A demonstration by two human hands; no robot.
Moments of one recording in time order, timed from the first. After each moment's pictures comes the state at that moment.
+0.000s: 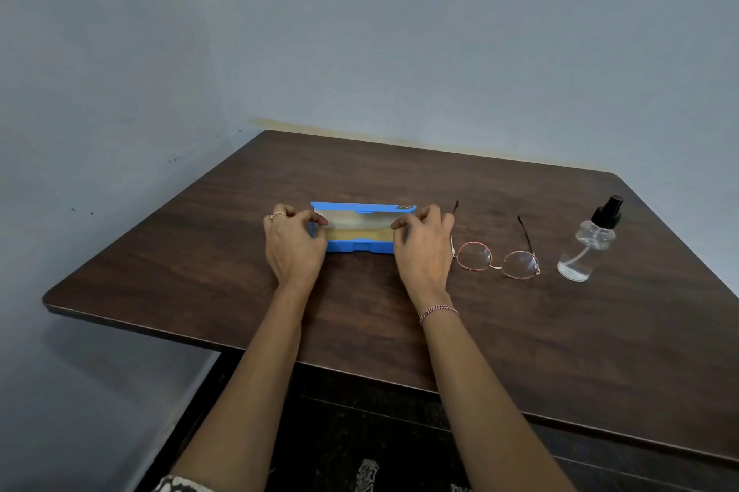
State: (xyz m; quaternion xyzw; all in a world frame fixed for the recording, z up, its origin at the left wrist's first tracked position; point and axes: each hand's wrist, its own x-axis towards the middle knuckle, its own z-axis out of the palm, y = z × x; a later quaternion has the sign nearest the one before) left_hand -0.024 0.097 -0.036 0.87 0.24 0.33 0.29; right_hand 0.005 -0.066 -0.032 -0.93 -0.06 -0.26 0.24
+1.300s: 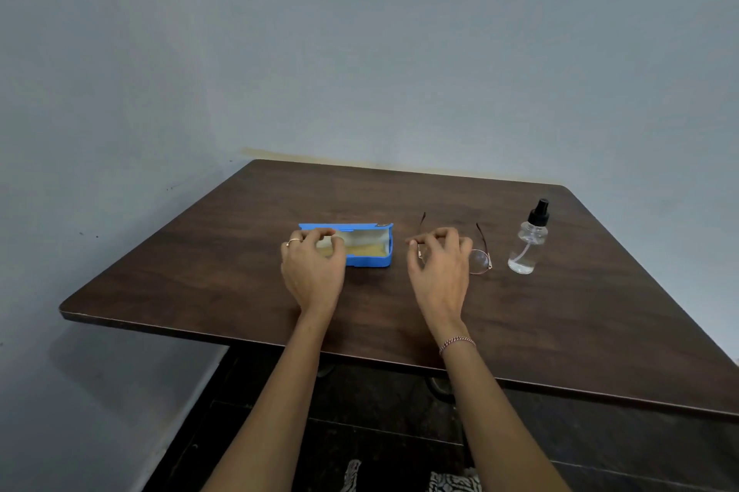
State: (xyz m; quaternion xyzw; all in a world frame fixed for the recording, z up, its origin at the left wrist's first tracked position) left_hand -0.082 0.022 -0.011 0.81 0.22 0.39 0.39; right_hand -0.057 -0.134 -0.019 -0.88 -0.05 -0.36 0.31
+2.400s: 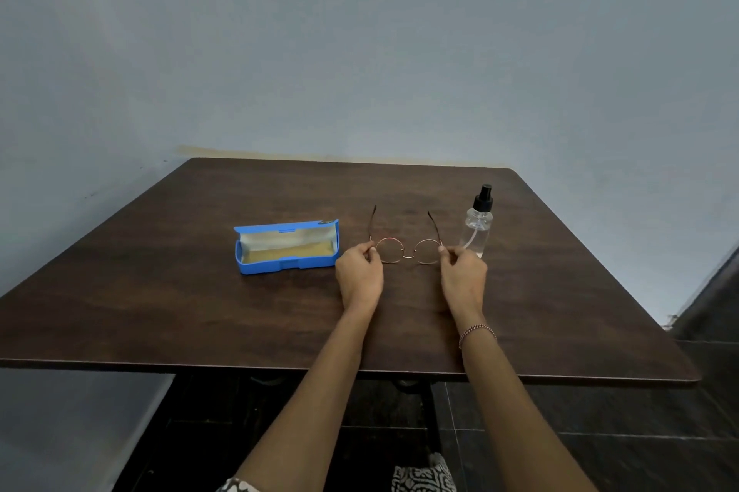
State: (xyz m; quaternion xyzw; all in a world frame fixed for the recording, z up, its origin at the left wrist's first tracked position) left_hand -0.028 -0.100 -0.039 0.82 0.16 0.22 0.51; right_hand -0.018 -0.241 -0.046 -0.85 0.11 -0.22 0.47
